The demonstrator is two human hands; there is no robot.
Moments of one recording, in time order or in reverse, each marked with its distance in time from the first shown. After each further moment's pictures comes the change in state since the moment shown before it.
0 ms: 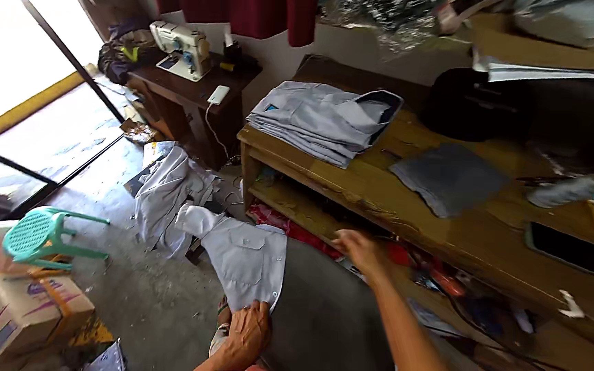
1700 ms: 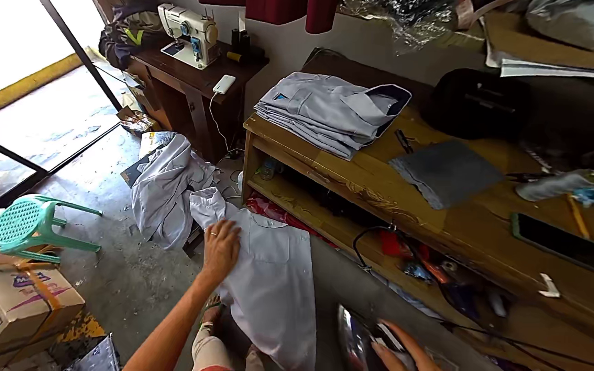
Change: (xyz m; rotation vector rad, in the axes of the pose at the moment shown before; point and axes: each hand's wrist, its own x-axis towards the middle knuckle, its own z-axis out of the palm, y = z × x) left_hand 0.077 -0.099 -0.070 -0.063 0.822 0.288; right_hand -0.244 0.025 -0.039 -0.568 -0.068 0.000
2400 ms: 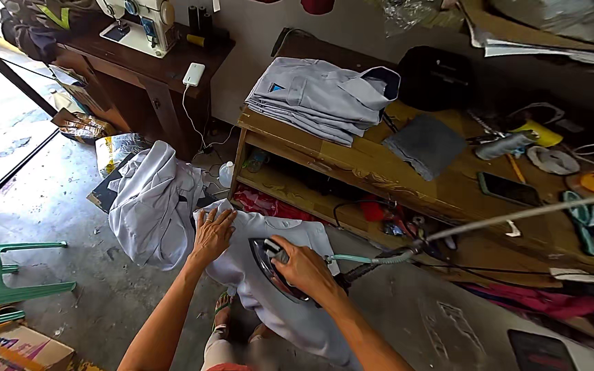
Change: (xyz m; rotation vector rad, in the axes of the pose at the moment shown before) left_hand 0.082 -0.135 -0.013 0.013 -0.494 0.151; right_hand 0.153 -0.248 0.122 -0.263 -0.102 -0.107
